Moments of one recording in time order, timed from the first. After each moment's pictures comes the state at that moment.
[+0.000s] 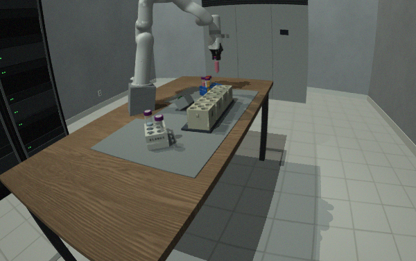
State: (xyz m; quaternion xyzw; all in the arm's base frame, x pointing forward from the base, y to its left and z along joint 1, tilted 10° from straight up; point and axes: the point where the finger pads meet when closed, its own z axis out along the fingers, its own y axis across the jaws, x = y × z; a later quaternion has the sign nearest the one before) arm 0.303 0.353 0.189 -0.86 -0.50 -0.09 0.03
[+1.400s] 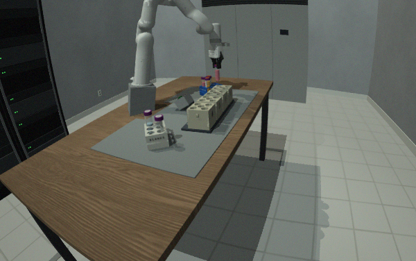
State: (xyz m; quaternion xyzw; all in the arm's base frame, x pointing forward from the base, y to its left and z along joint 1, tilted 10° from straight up) arm 0.310 0.362 0.133 -0.86 -0.50 -0.09 0.03
